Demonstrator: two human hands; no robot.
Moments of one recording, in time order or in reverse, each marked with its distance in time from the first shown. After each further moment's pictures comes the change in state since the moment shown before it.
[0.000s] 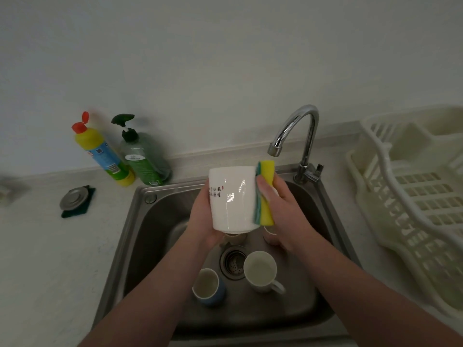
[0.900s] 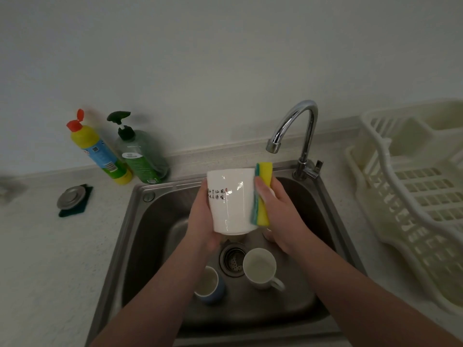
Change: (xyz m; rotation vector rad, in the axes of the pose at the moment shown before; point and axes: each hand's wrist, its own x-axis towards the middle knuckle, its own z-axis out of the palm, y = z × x) left_hand 0.001 -0.009 -0.006 -0.016 -0.015 0.009; right_hand 0.006 0.016 -0.001 -0.055 0.049 0.032
